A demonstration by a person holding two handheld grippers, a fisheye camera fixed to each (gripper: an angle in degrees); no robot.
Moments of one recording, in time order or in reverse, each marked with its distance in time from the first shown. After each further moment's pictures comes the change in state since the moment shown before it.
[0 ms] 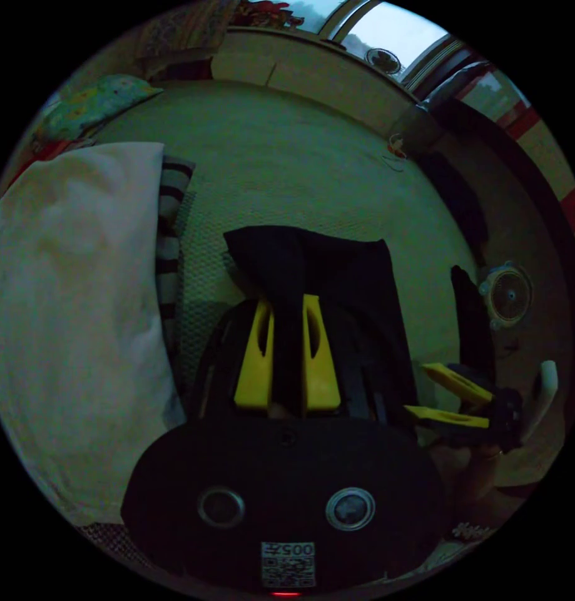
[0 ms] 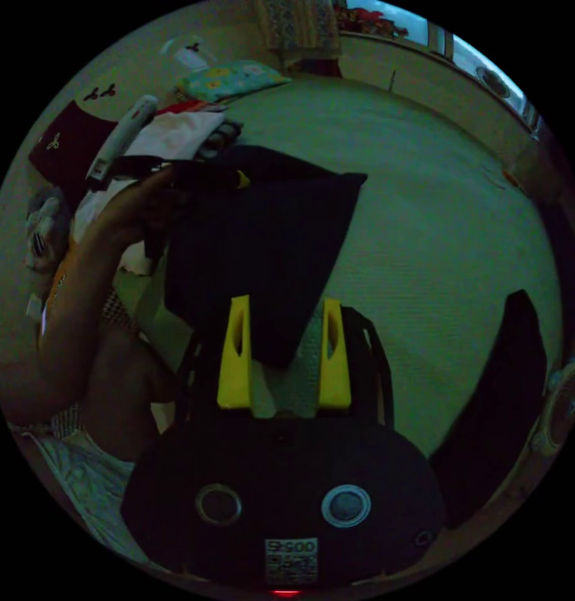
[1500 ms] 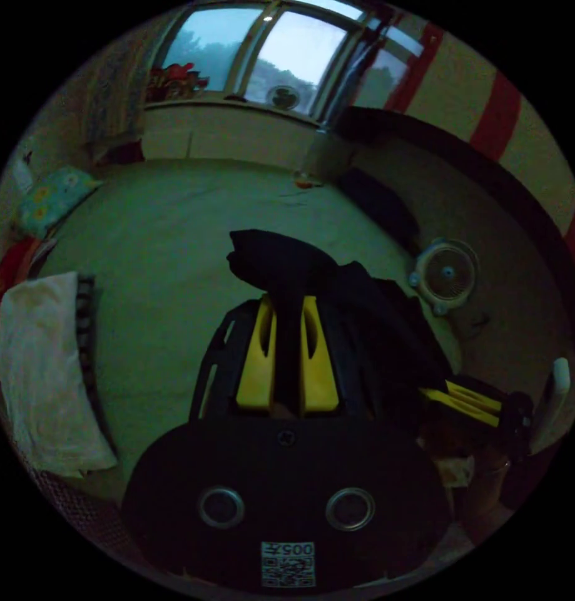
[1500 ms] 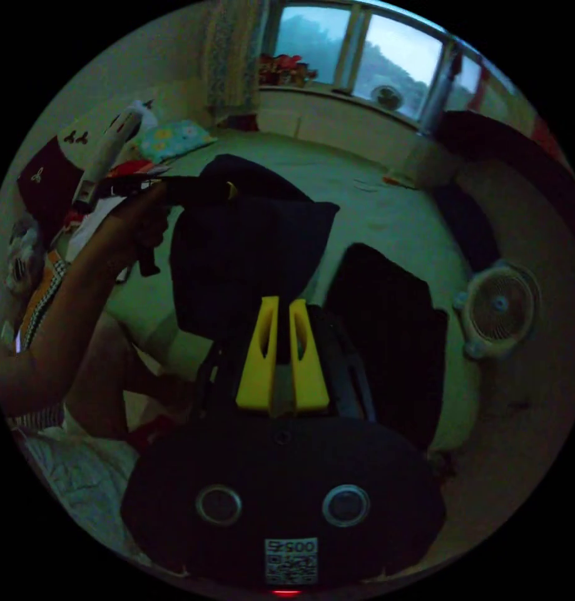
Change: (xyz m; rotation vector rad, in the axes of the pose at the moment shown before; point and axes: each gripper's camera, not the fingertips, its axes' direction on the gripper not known) left arm 0.558 0.108 -0.161 0.250 0.113 0.278; right arm 0.110 0.342 -0.299 0.258 0.346 0.228
